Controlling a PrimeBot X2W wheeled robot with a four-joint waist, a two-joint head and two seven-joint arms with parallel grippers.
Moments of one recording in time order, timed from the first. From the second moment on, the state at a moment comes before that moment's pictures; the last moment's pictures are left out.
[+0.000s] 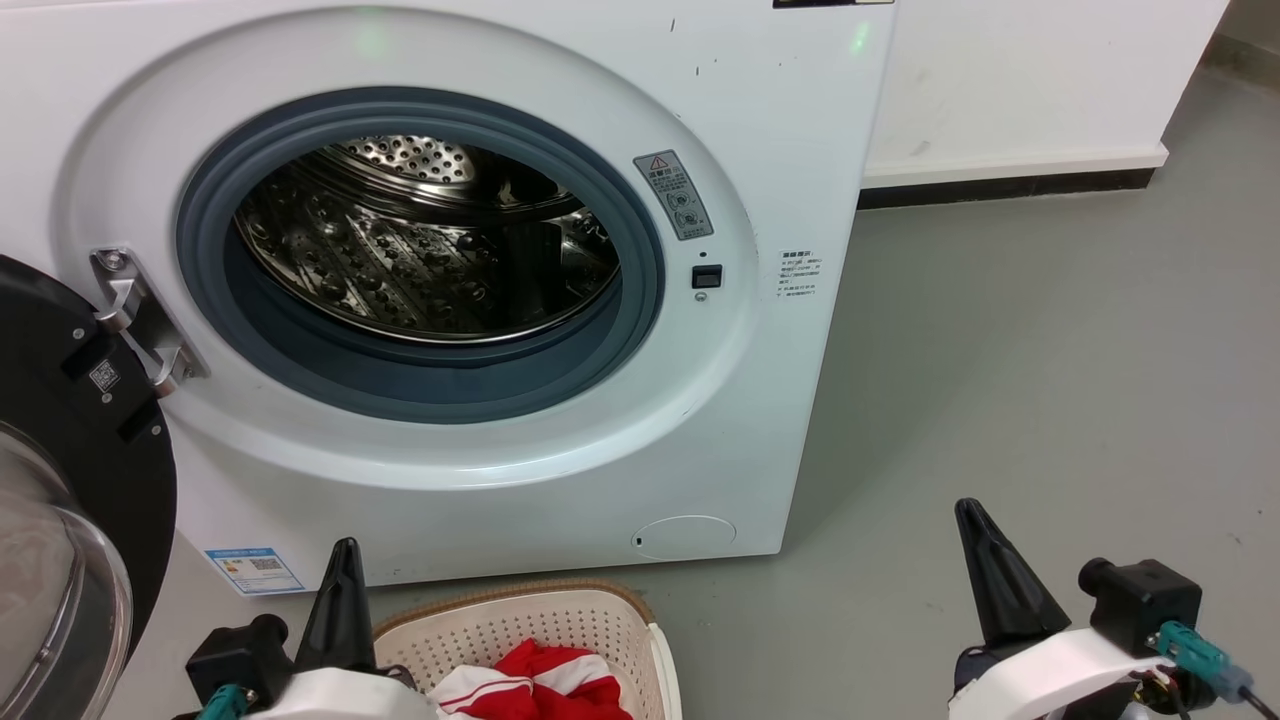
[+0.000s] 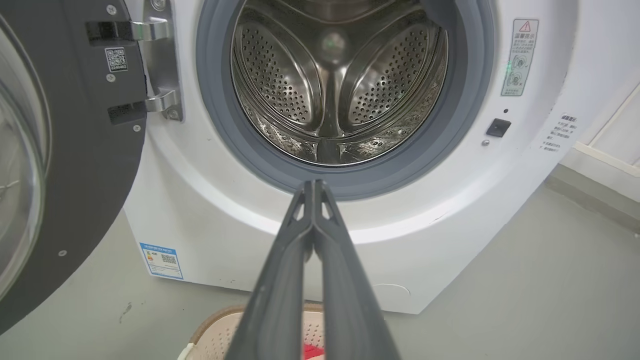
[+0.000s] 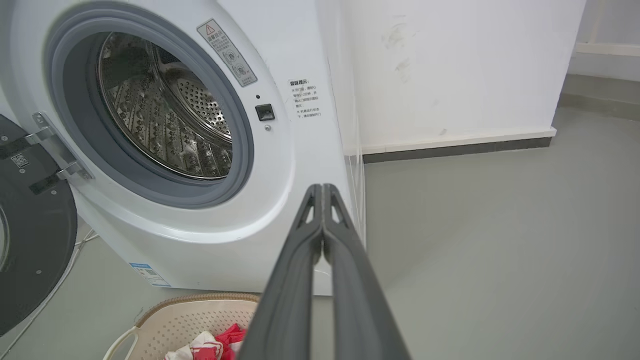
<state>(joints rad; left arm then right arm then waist) 0.06 0.05 0.02 0.14 -0.26 0.01 -0.21 0.05 -0.06 0.09 0.06 0.22 0.13 -0.10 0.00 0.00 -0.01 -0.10</state>
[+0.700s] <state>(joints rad) 0.02 0.05 0.04 0.17 -0.63 -0.03 -0.13 0.01 -0.08 0.07 0.11 0.62 0.13 -0.06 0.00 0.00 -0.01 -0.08</state>
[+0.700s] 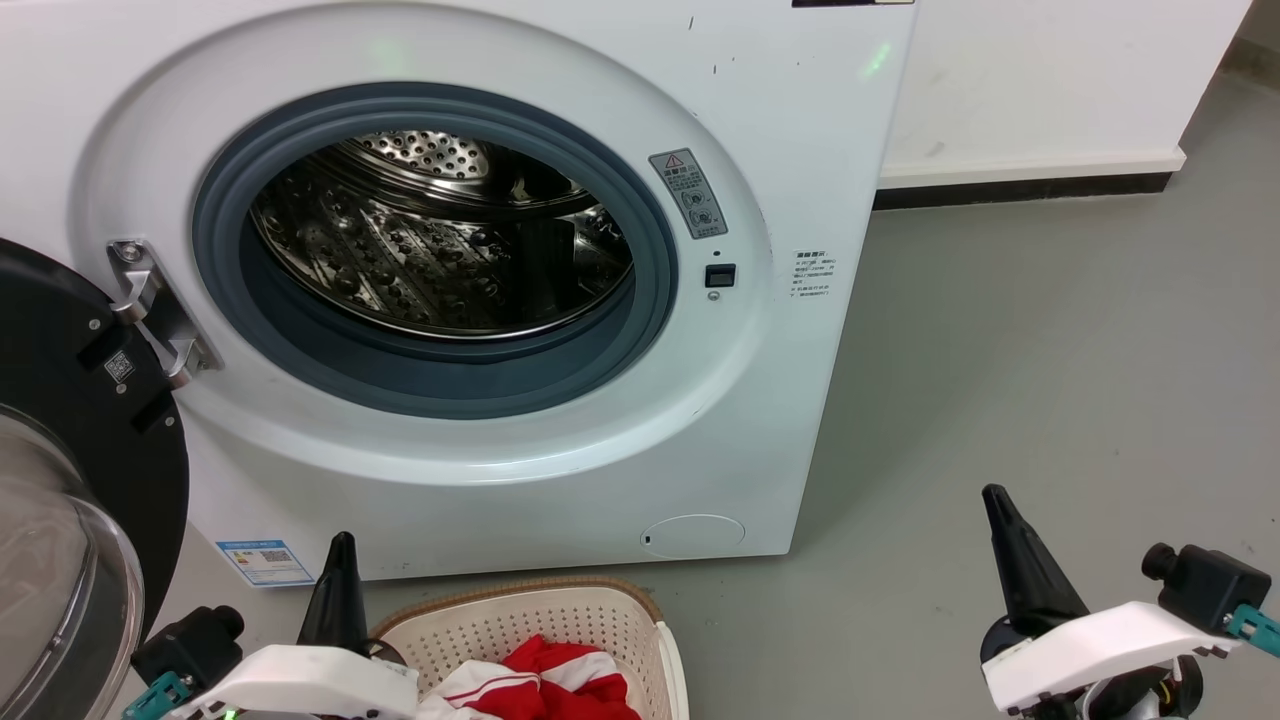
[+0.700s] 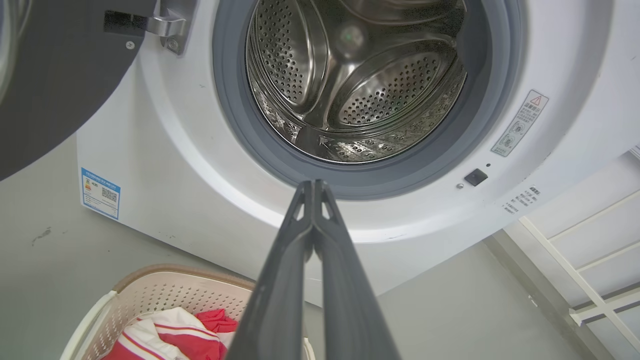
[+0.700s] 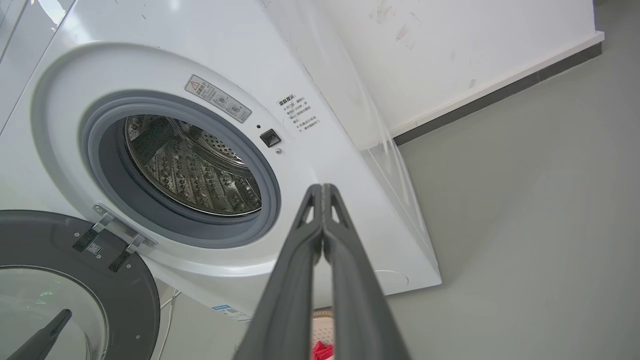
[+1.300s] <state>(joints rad) -0.01 0.05 0.06 0.19 -0.88 -0.05 -0.07 -0.02 -0.08 0.04 0.15 0.89 0.13 -0.03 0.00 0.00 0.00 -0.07</state>
